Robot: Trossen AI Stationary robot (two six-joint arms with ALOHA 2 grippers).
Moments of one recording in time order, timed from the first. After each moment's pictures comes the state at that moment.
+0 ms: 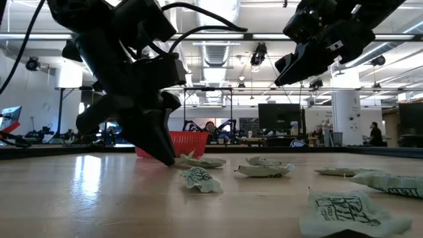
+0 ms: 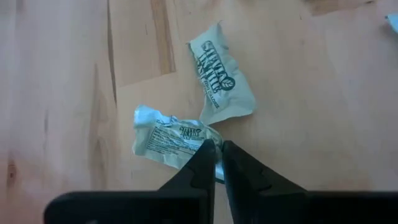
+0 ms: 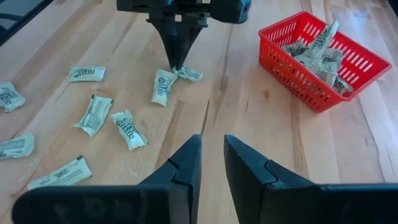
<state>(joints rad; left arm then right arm) -0.23 1.72 0.84 -0.05 -0.19 0.04 -0.21 1.18 0.64 -0.12 -0.34 -0.26</state>
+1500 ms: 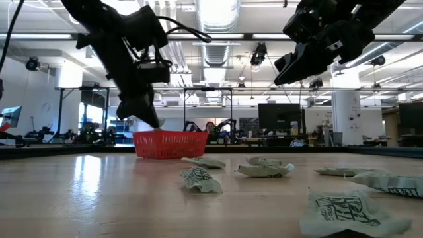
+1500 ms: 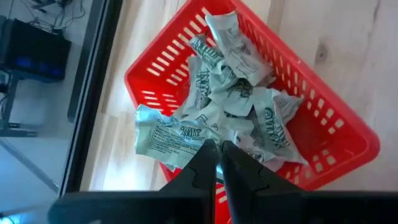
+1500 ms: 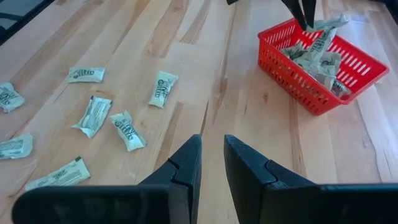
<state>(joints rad) 0.07 1.45 0.78 -0.32 -0.57 0.11 -0.21 1.18 0.64 -0.11 -0.34 -0.27</state>
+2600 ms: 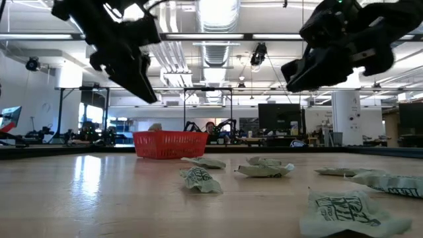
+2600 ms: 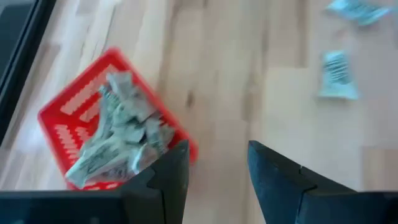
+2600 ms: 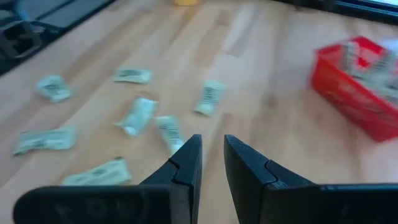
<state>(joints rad) -0.08 1.28 0.81 -0.42 -0.31 -0.05 -0.08 1.18 0.45 0.19 -0.37 -0.24</state>
